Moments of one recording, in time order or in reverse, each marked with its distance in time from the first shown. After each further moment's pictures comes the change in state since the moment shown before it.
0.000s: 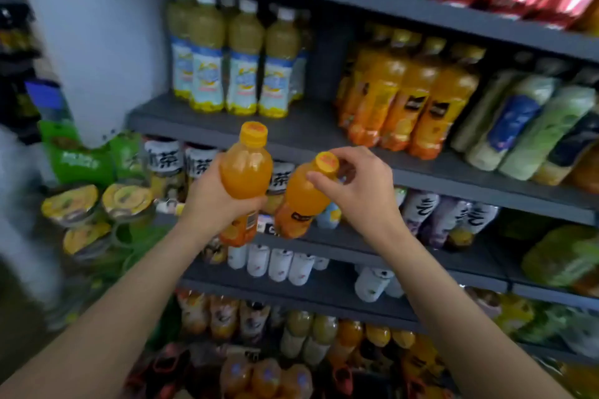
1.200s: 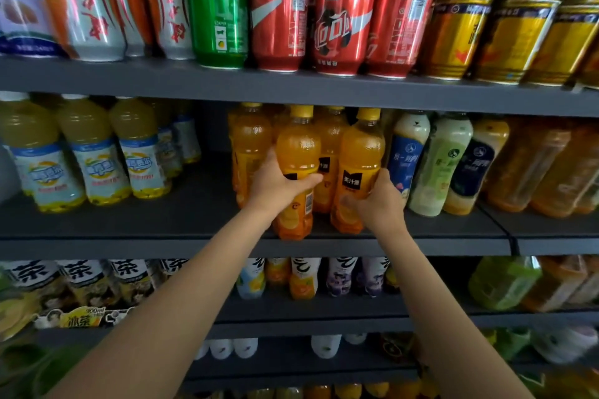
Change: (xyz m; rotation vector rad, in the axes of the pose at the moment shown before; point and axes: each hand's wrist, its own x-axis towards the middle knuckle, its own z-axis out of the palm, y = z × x) left_hand 0.123 0.198 0.228 -0.170 -0.209 0.175; right_hand 0.112 0.192 -0.158 0.008 0.250 0.445
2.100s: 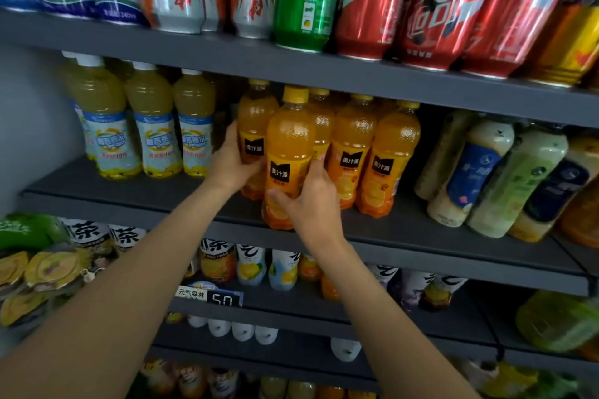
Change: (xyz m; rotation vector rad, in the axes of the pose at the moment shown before) left_hand 0.026 -0.073 -0.117 0.178 0.168 0.013; right_hand -0.052 -0.085 0.116 -0.012 -0.138 -0.395
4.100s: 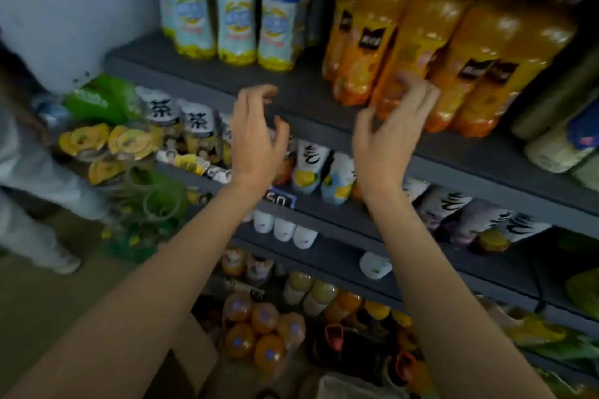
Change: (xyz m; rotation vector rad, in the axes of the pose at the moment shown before) left_hand -0.116 -0.059 -0.011 0.210 0.491 0.218; right_hand -0.036 0.001 0.032 0.144 0.450 -0.245
